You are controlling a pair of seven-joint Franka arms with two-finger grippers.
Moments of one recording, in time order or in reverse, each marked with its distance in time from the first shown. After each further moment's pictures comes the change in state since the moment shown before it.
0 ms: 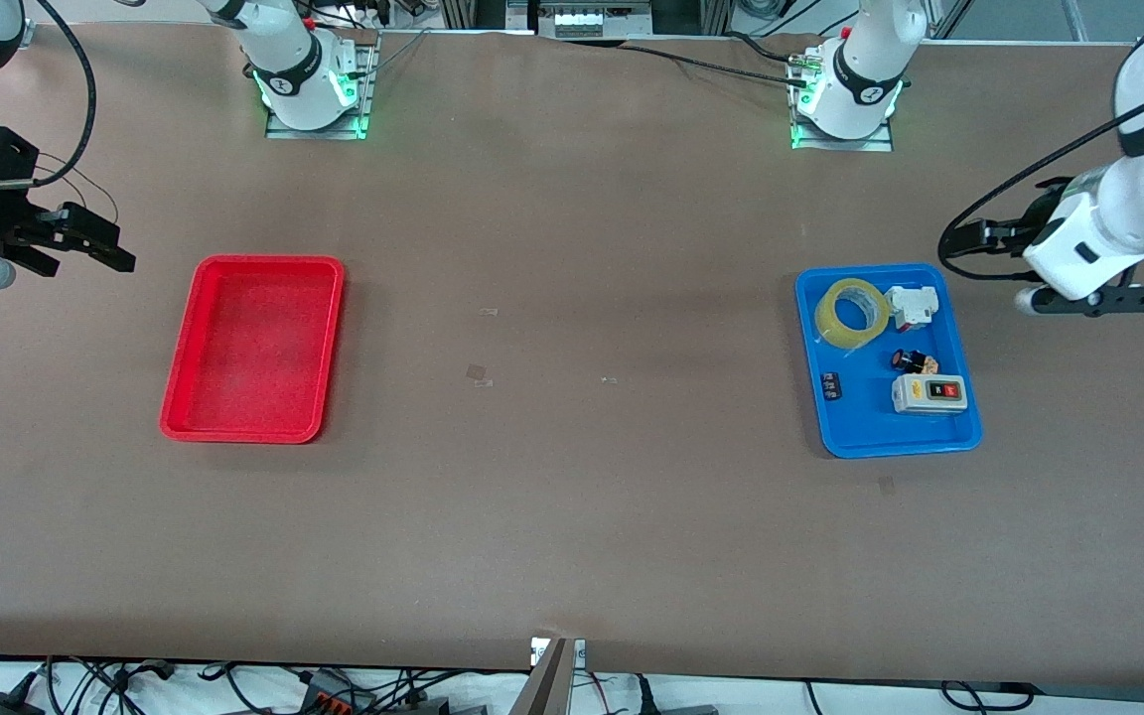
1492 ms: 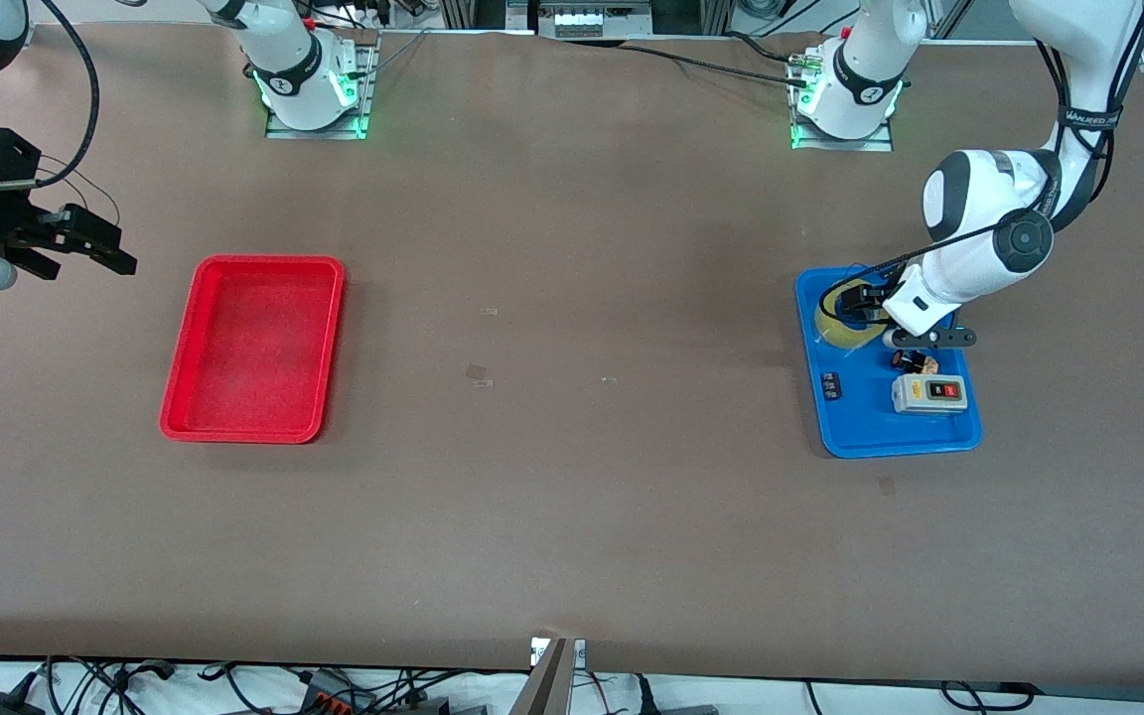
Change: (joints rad) left arm 0.005 0.147 -0.023 -0.562 -0.054 0.824 0.011; right arm 0.004 0.000 0.002 0.000 0.000 0.011 0.000
